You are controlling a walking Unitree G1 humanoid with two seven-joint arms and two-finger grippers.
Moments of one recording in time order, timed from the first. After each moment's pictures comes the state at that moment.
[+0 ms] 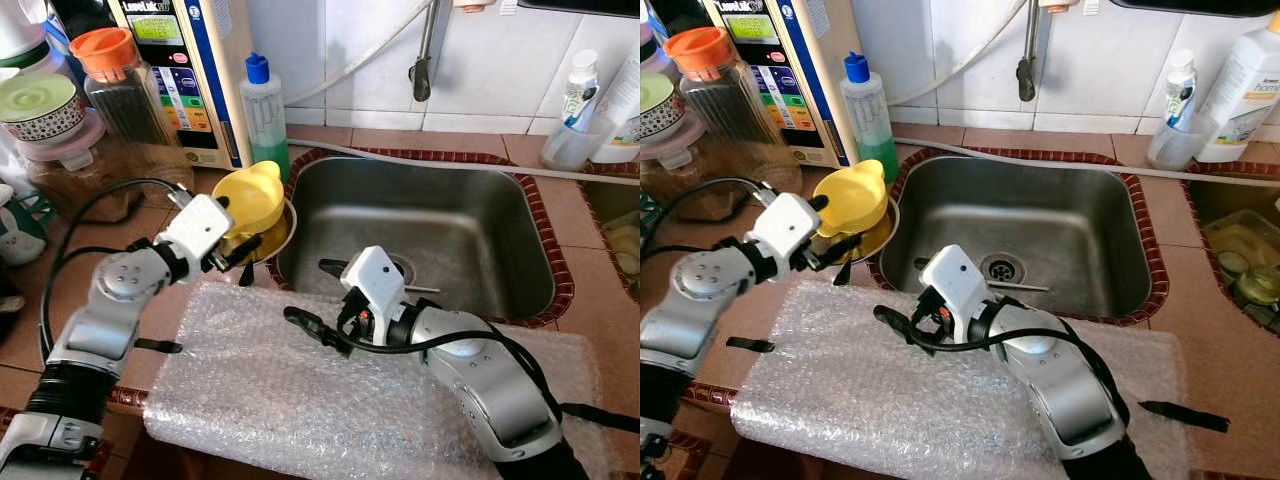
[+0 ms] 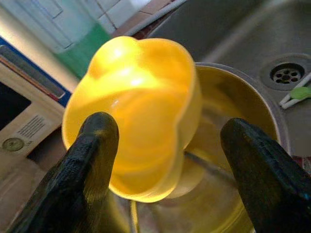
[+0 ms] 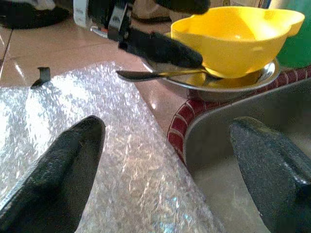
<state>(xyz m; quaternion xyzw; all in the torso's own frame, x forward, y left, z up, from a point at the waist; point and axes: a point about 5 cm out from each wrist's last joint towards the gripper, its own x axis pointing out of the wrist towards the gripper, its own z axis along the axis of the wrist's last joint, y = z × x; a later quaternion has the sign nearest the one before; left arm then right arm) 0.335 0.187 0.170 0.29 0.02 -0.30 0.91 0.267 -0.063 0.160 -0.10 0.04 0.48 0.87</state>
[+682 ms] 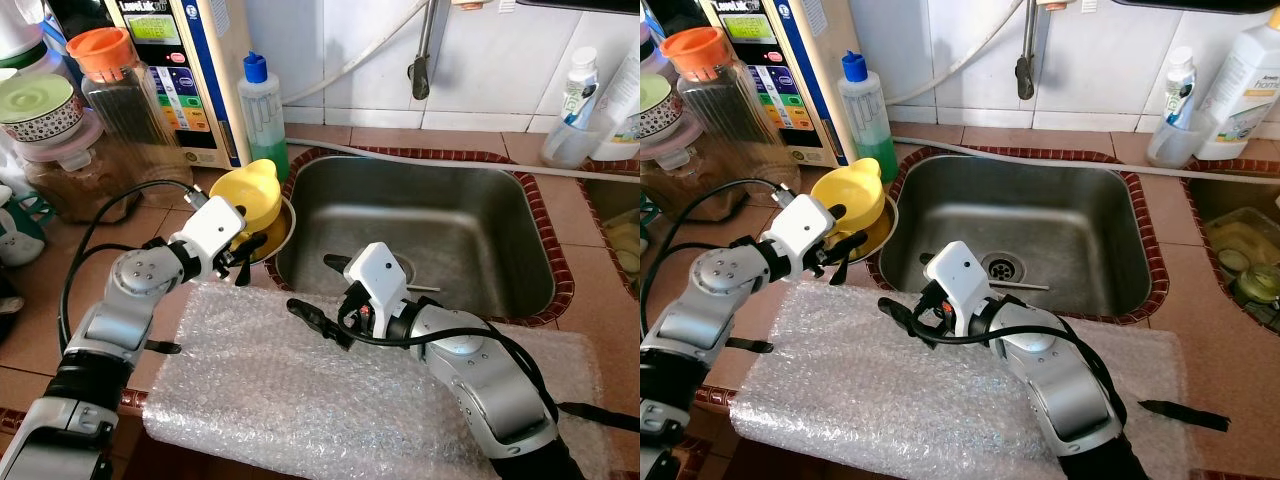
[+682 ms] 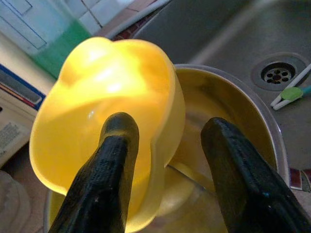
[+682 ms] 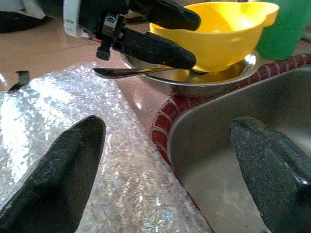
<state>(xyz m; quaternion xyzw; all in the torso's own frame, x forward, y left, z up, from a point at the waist) 0.346 0.178 0.166 0.29 0.02 -0.31 0.91 0.271 -0.067 0.156 -0.09 0.04 0.45 0.89</state>
